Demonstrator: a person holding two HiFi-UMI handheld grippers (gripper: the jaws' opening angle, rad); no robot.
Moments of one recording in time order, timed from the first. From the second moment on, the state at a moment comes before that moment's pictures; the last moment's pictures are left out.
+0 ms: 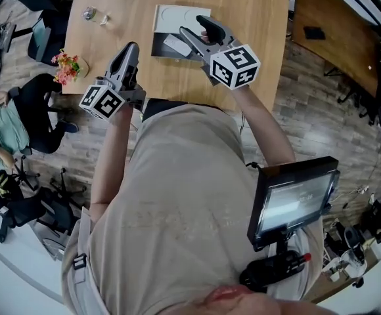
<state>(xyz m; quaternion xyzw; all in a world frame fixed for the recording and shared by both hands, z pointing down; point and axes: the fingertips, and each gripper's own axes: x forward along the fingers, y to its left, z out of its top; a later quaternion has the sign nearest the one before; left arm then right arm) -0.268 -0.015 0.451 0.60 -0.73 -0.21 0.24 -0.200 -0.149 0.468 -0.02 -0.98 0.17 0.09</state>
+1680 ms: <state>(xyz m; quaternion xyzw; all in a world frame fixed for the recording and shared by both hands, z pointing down) -0.233 0.150 0.447 0.75 -0.58 -0.18 0.26 -0.050 0.026 0.392 0.29 -0.95 0.08 0.01</state>
